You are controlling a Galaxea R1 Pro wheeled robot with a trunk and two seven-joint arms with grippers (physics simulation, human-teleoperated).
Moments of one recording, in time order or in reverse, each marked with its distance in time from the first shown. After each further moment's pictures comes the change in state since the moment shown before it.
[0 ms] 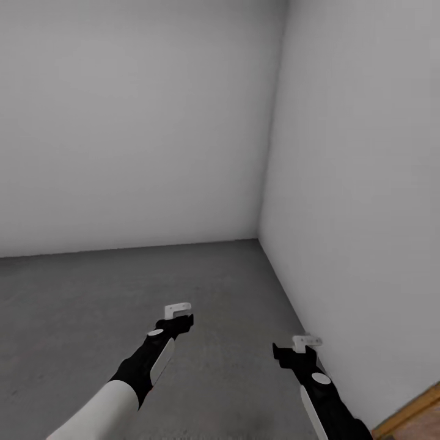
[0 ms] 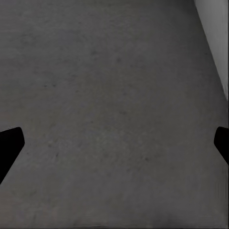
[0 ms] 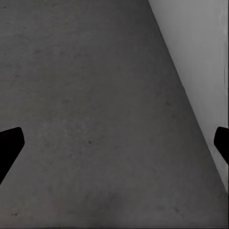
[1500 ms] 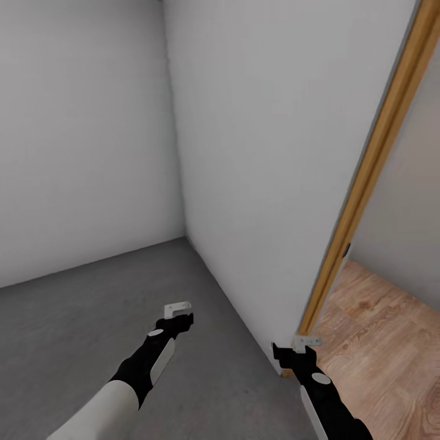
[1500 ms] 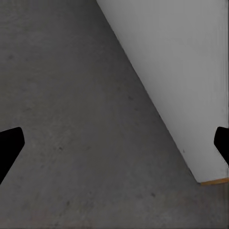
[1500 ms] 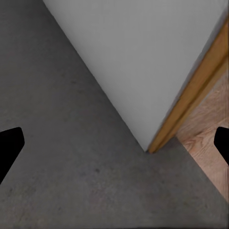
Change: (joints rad) left arm 0.000 -0.001 0.000 0.001 0.001 -0.026 0.000; right arm 0.000 0.000 0.000 0.001 0.000 0.000 0.000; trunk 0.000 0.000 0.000
